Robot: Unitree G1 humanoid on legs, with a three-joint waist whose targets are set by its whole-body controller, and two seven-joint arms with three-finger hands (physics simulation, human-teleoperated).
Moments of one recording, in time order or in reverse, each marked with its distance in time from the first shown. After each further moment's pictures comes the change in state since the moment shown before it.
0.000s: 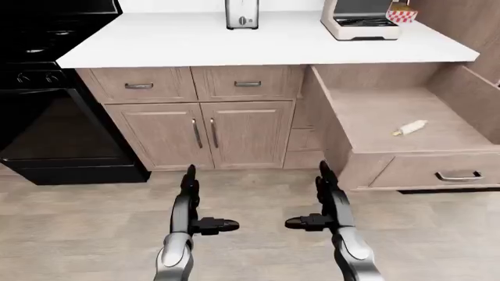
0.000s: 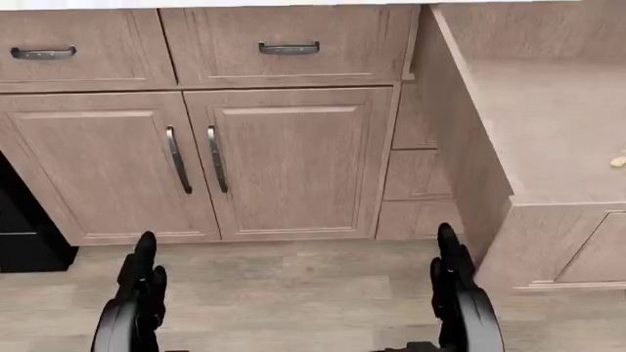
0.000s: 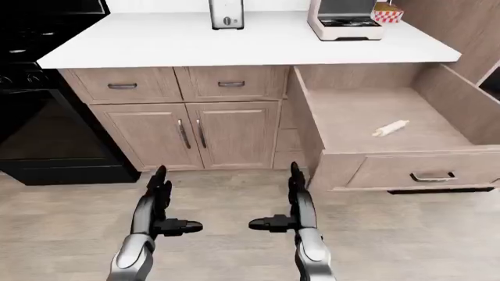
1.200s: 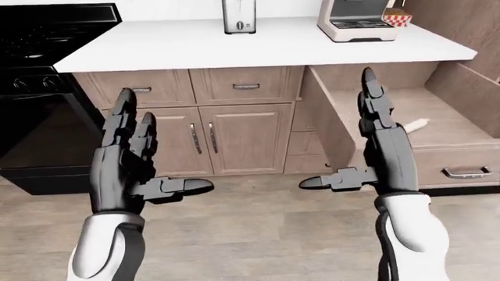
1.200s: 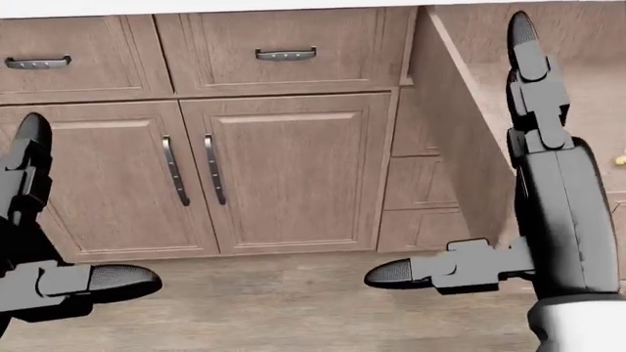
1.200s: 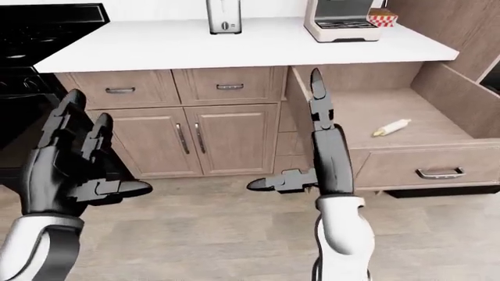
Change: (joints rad) left arm -0.142 0.075 0.215 -0.989 -0.304 0.723 0.114; right arm -0.194 -0.011 0.056 -0.920 -0.475 0.579 0.164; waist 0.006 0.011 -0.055
